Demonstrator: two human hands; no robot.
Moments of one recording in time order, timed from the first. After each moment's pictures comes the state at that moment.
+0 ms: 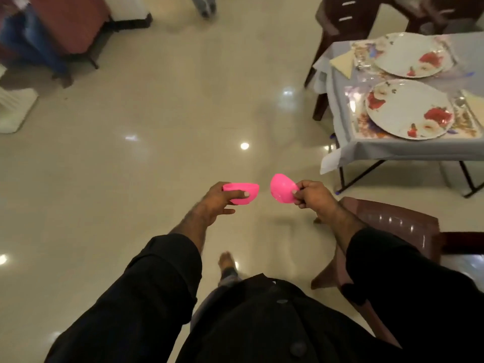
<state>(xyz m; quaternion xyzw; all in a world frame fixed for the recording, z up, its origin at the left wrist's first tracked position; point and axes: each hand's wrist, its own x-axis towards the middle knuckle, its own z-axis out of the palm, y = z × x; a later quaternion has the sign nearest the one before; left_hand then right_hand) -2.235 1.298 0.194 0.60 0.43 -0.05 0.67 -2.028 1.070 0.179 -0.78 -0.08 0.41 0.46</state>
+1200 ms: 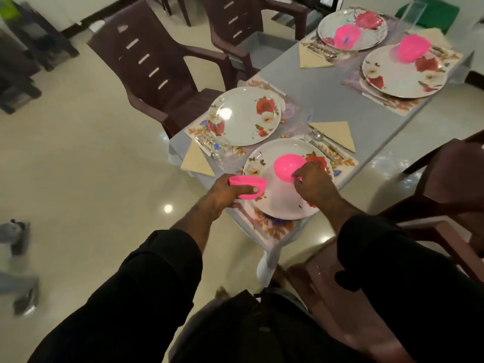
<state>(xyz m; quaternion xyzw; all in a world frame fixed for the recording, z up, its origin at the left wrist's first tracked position) -1.560 1.267 0.216 0.78 0.13 -0.28 0.55 -1.558 0.988 0.178 -0.96 0.03 0.10 0.26</state>
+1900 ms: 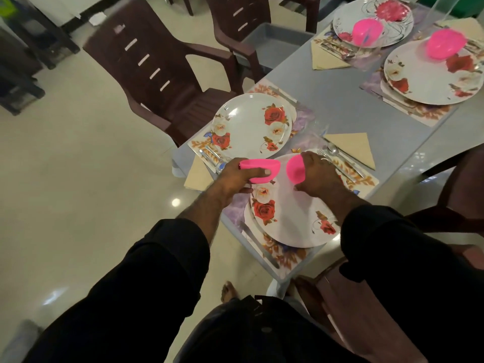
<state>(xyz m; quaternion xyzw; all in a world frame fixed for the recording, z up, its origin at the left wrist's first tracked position) -1.442 1.248 0.233 0.74 0.15 -0.29 0.59 -1.444 0.995 0.178 -0.98 0.00 0.17 0.13</state>
